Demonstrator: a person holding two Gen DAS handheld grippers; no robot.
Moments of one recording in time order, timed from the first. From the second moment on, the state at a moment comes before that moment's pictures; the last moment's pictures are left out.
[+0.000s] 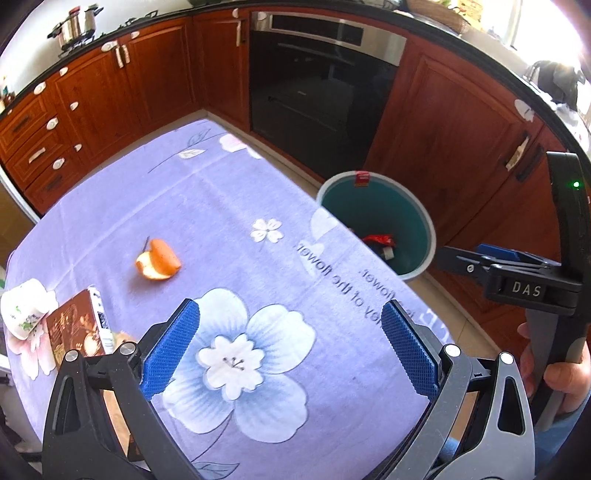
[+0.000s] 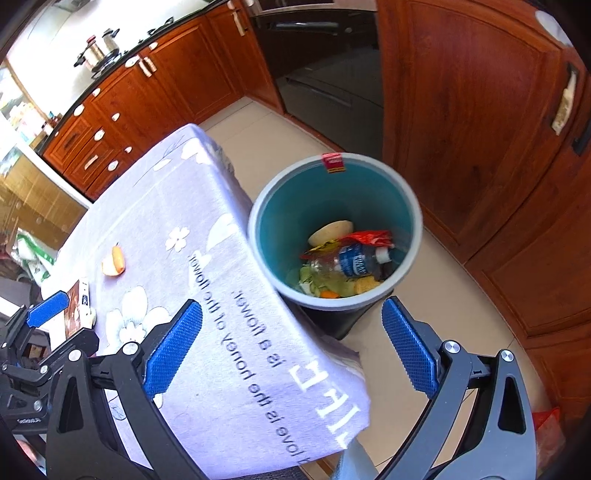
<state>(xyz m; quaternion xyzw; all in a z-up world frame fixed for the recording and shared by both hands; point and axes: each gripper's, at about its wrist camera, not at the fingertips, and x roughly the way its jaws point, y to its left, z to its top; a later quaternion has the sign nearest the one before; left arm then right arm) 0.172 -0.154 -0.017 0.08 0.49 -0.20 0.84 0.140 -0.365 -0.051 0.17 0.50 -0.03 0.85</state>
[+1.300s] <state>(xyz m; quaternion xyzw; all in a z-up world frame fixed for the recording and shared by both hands) 0.171 0.120 -0.092 0.01 0.53 -0.05 0.85 0.205 -0.115 -0.062 0.02 0.53 0.16 0.83</state>
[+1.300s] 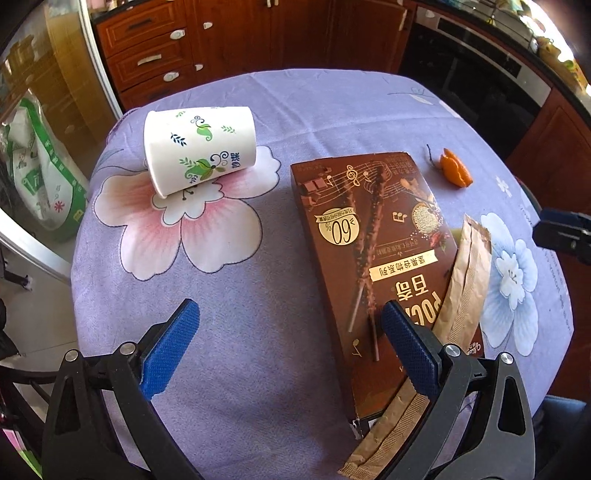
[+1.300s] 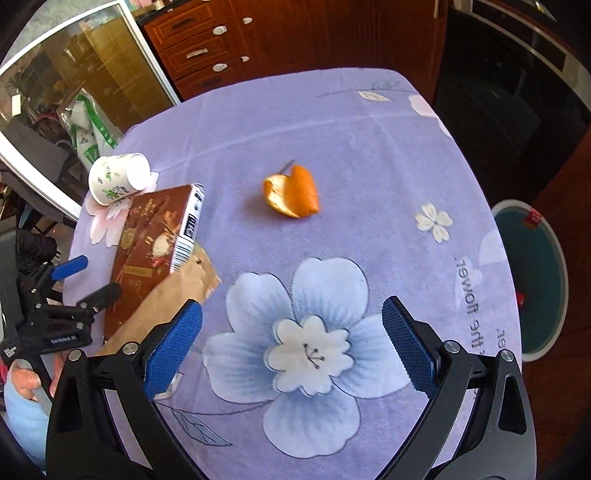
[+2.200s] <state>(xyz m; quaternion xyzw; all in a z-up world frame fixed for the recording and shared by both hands) 0.144 0.052 -0.094 -0.01 0.54 -0.20 0.82 0.209 -0.059 -0.100 0.05 0.60 0.28 0.75</state>
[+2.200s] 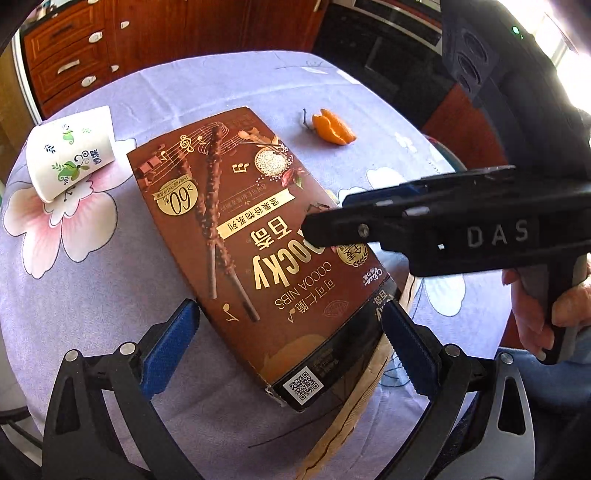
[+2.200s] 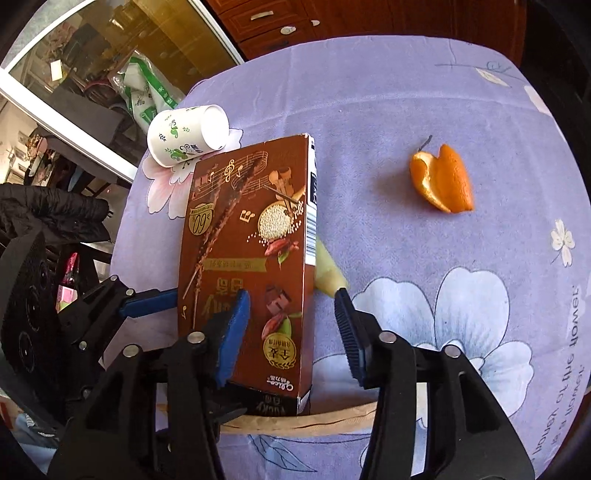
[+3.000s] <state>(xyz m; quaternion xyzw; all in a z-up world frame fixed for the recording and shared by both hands) 0.115 0.085 -0.089 -0.02 0.51 -0.21 0.84 0.186 -0.036 -0.059 0.07 0.56 0.35 0.74</state>
